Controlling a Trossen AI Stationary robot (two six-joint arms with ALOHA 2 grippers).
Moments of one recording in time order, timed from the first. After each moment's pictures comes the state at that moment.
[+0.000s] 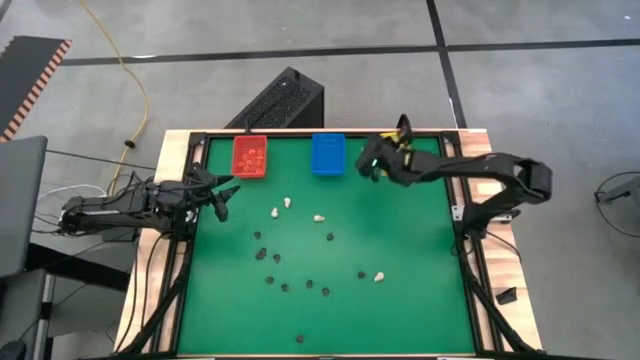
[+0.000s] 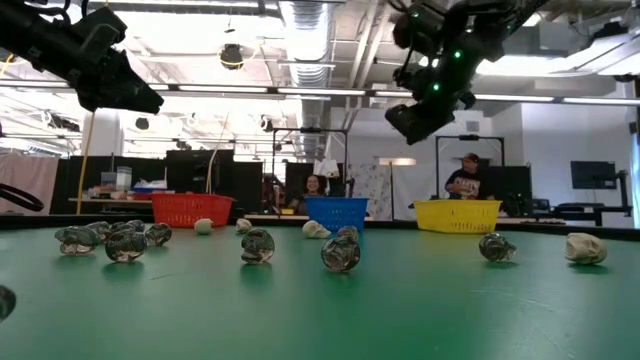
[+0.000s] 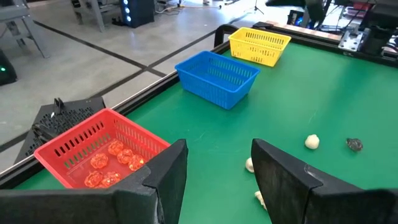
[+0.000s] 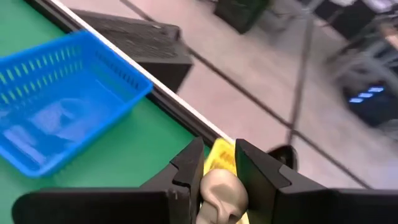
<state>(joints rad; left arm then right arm) 0.04 0.24 0.36 -0.41 -0.56 -0.20 -0.33 1.41 0.96 -0.30 0.83 0.16</state>
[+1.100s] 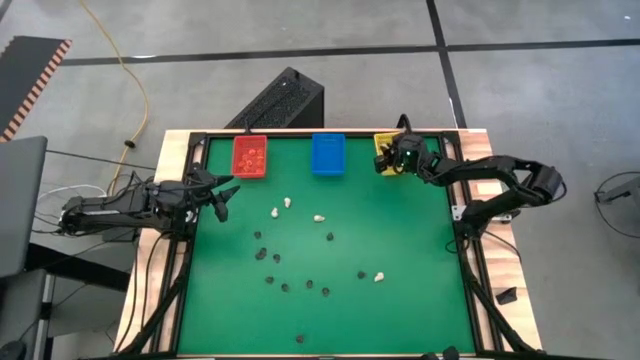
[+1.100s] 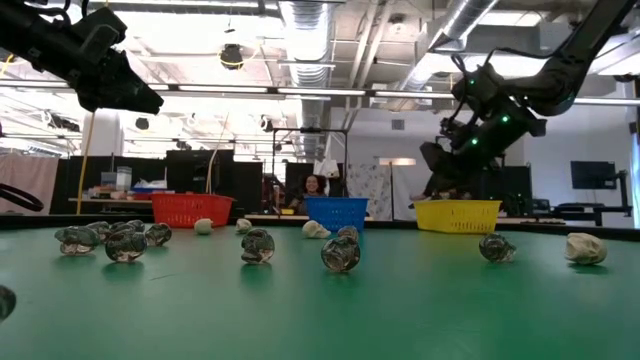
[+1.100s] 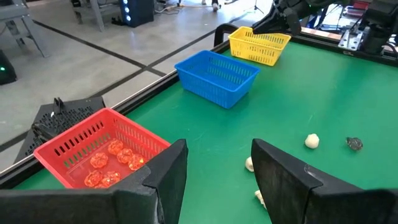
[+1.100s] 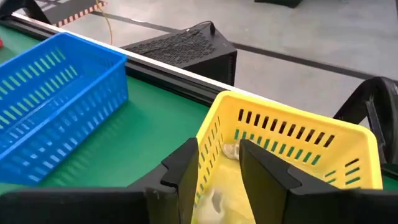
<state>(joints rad) 0.04 0.24 0.36 -0.41 -0.56 -0.20 -0.68 1.37 0.46 0.42 0.31 0.25</state>
